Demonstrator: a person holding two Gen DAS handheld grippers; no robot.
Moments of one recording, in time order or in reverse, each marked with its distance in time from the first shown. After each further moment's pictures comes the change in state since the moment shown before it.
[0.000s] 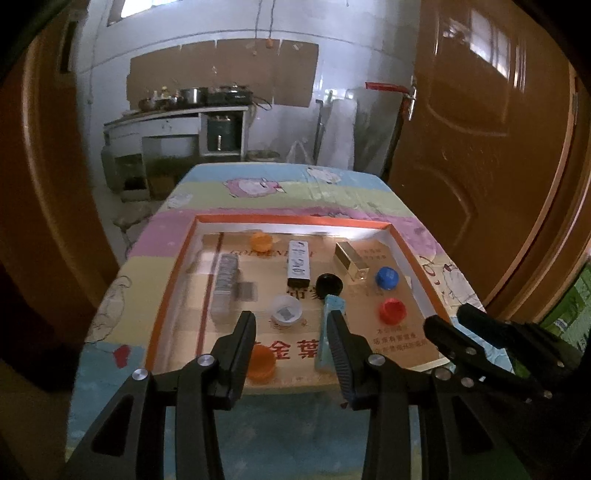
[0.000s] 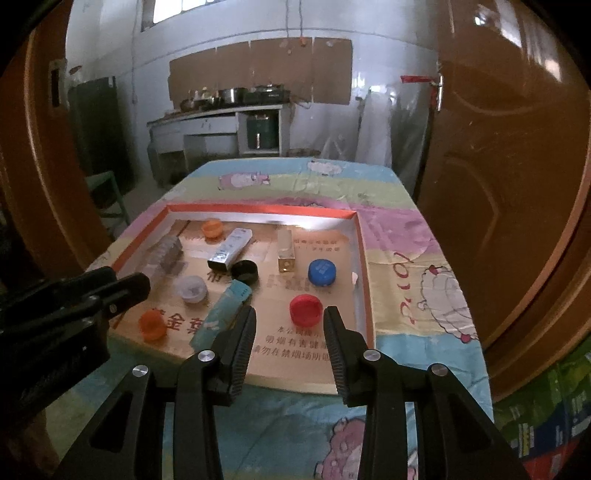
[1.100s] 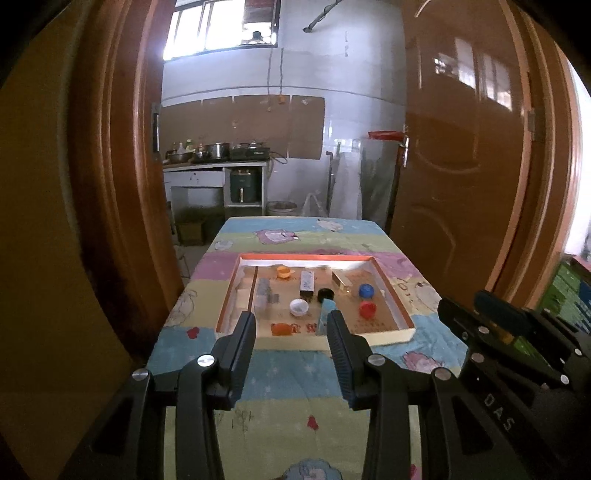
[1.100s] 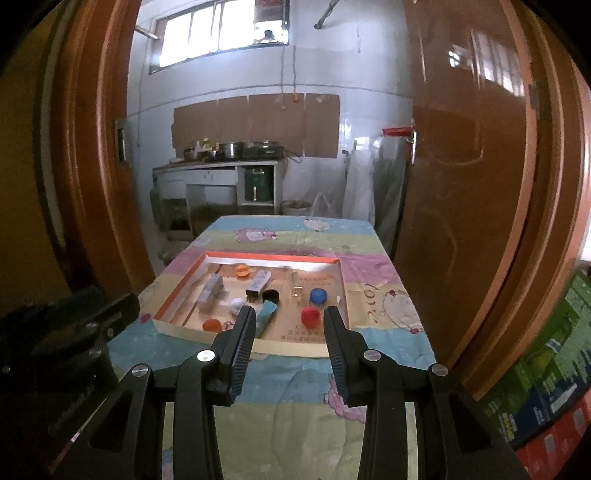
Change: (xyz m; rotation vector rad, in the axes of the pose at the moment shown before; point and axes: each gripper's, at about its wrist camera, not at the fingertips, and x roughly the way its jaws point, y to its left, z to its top) left arm -0.158 -0.018 -0.050 0.024 -0.205 0.072; right arm -0.166 0.036 -0.034 0.006 -0.207 -0.051
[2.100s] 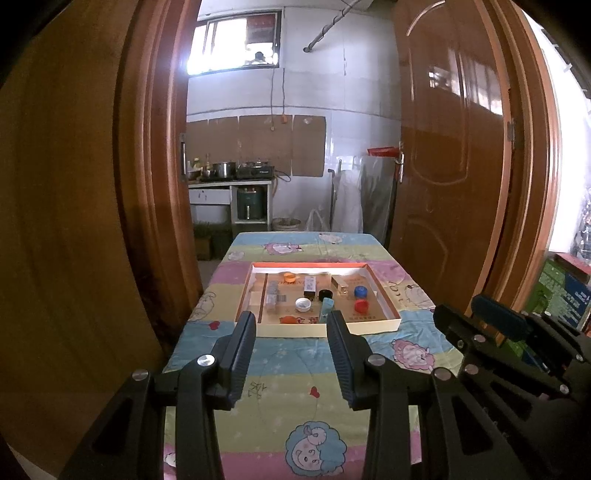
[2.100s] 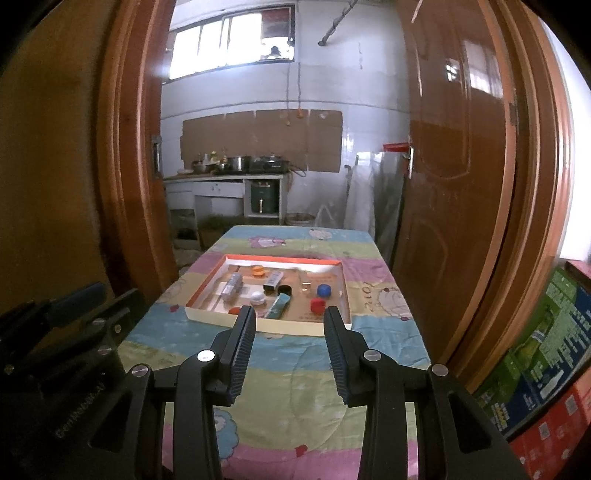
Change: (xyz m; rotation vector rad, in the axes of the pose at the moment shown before) left arm -0.070 0.000 -0.022 0.010 -0.077 0.025; right arm -0.077 0.015 -0.026 -0.014 -0.058 0.014
